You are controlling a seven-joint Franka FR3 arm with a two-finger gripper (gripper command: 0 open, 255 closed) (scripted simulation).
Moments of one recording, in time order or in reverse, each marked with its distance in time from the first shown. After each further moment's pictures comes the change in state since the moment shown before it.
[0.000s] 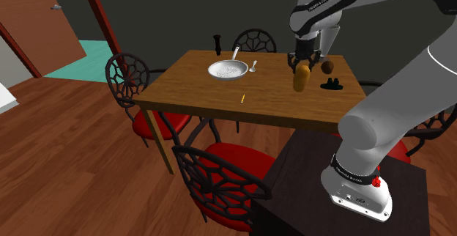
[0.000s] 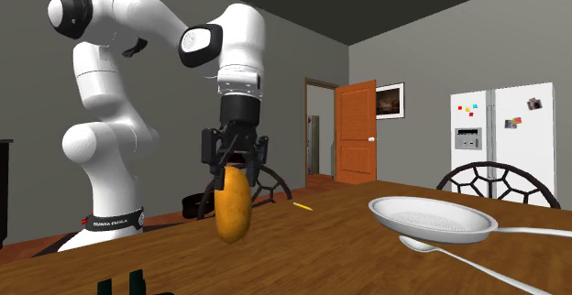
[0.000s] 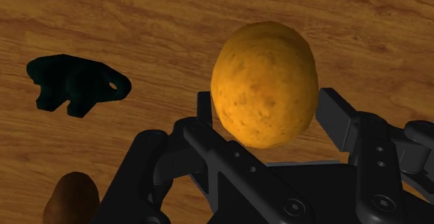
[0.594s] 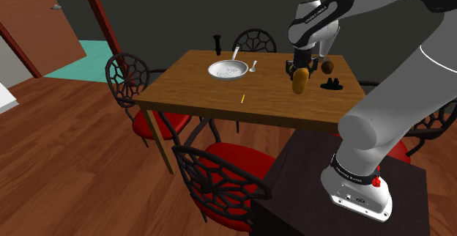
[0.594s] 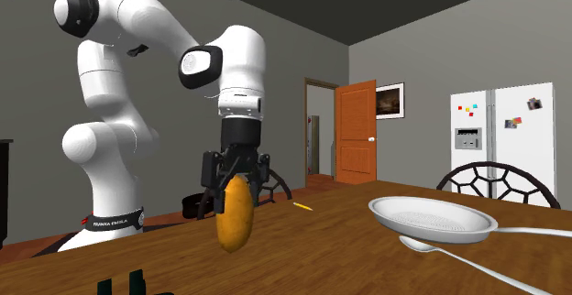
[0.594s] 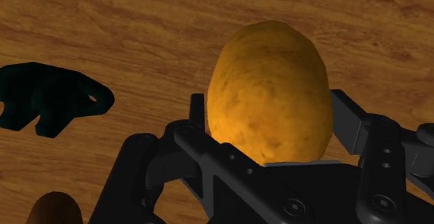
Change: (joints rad) arm -0.001 0.060 -0.014 -0.062 -0.002 0.138 0.003
